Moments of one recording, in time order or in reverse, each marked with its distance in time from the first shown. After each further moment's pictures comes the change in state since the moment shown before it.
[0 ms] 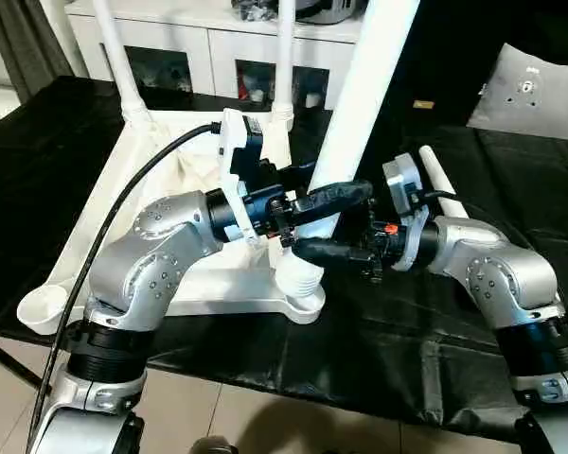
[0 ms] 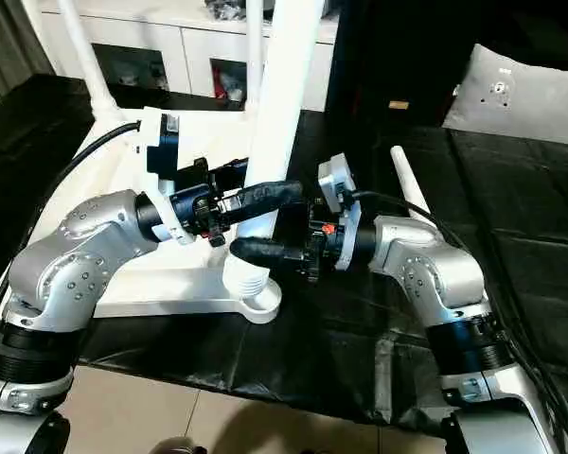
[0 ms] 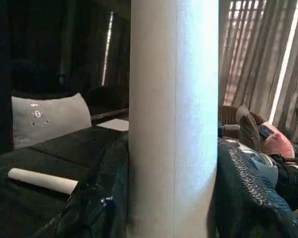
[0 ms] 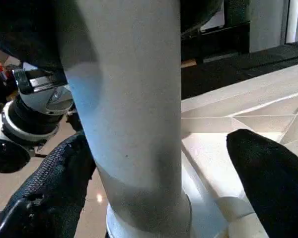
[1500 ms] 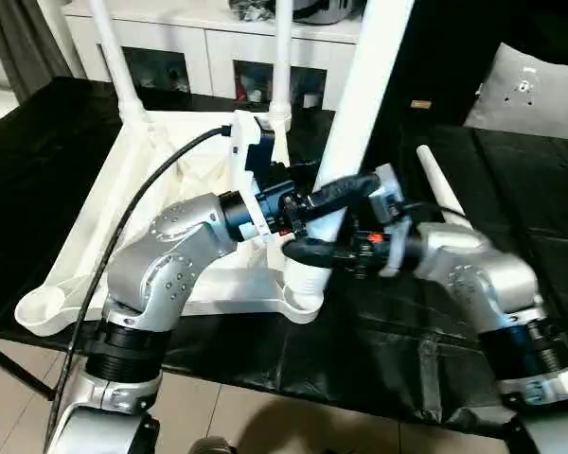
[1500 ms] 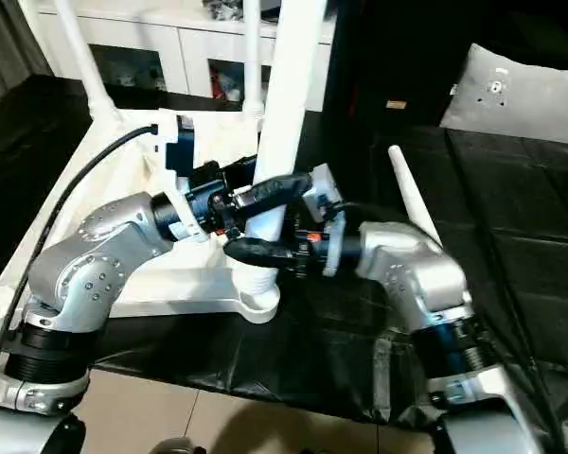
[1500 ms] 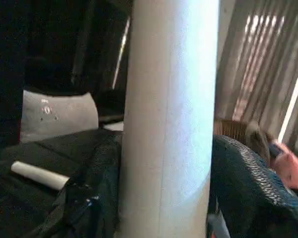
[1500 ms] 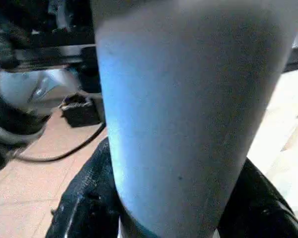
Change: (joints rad) left arm 0.008 -0.103 0.005 0.013 0.000 0.027 0.104; right arm 0.006 0.070 0.033 0.032 -0.081 -0.074 -0.033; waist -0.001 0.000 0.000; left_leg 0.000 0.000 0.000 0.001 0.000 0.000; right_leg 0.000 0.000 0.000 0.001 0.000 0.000
